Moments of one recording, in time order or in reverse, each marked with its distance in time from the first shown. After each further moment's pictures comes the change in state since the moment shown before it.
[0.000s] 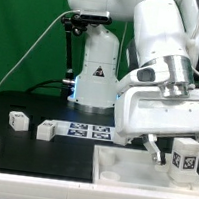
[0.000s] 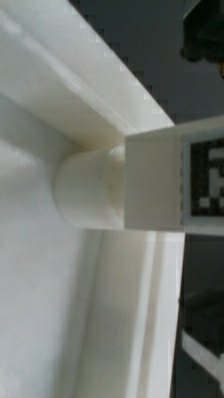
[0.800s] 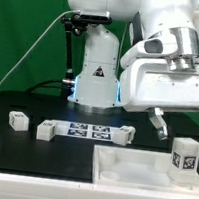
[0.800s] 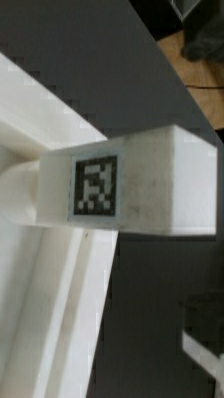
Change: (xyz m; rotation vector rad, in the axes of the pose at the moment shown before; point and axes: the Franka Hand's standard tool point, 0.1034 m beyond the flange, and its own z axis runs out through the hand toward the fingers) arm 0.023 -0.007 -0.034 0.031 -0.074 -0.035
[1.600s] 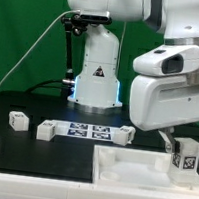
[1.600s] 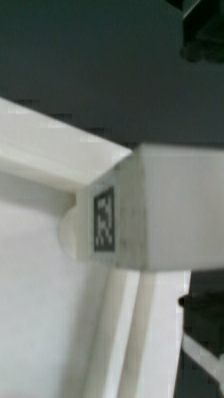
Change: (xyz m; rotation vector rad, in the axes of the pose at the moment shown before) arm 0.011 0.002 0.018 0.126 -0.406 0.083
